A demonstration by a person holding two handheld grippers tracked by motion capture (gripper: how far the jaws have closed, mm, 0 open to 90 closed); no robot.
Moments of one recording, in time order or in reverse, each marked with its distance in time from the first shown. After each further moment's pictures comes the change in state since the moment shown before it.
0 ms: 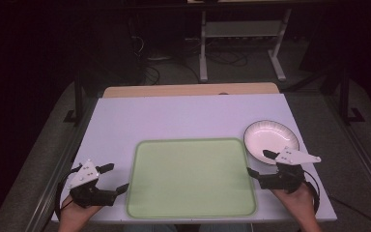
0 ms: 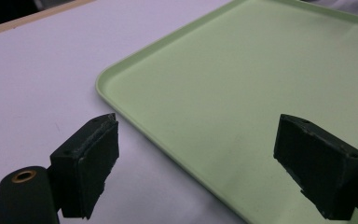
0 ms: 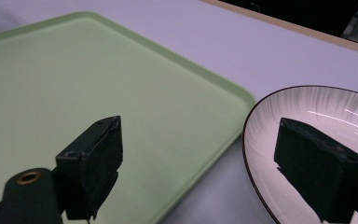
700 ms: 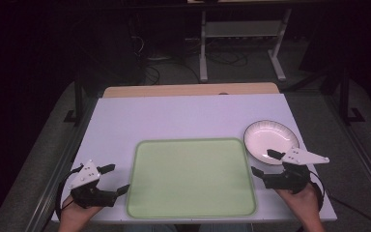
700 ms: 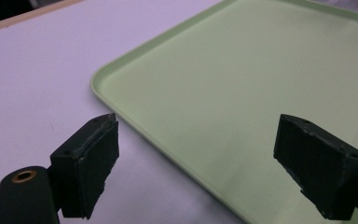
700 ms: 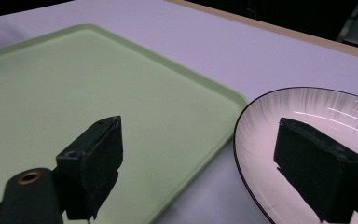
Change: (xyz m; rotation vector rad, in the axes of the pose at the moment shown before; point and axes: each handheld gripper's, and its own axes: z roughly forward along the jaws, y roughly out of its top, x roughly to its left) left arm -0.001 0.000 0.001 0.010 -0.011 0.011; right arm -0.005 0.000 -0.012 -0.029 0.000 0.030
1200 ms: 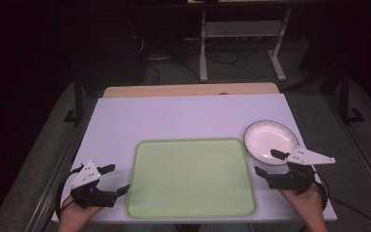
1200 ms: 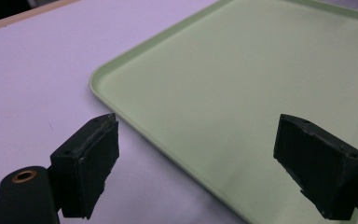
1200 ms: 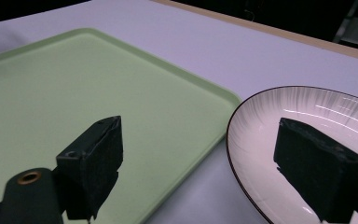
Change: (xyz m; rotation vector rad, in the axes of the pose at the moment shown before) left arm 0.000 0.000 0.000 0.003 -0.004 0.003; right arm -0.004 0.000 -0.009 -0.006 -0.003 0.014
